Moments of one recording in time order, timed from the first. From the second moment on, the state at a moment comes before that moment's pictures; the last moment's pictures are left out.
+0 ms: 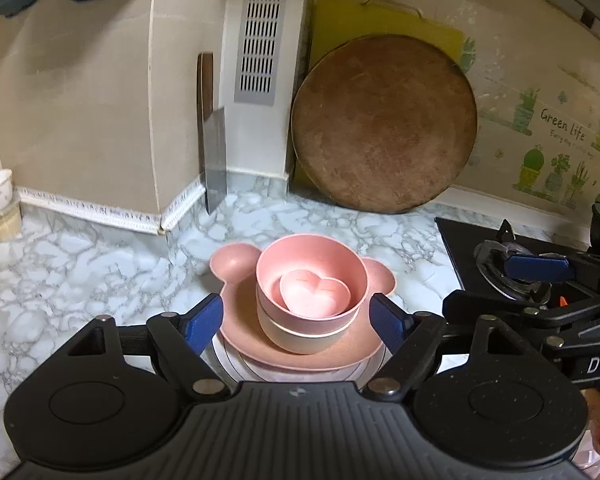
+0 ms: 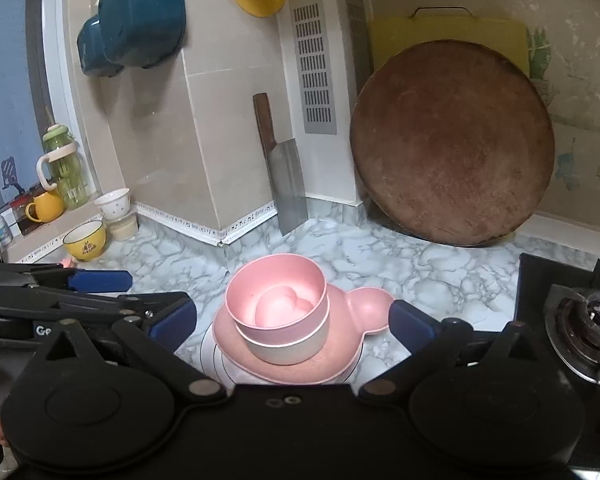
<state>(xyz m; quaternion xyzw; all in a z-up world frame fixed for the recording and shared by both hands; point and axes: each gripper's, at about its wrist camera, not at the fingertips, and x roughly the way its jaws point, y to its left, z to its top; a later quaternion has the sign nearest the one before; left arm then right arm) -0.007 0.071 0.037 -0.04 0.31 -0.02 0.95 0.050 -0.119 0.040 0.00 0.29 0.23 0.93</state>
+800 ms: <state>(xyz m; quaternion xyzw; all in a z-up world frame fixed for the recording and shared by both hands) -0.032 0.056 0.030 -0.05 0.29 -0.01 0.96 0.026 -0.145 0.025 0.05 0.28 0.18 0.94</state>
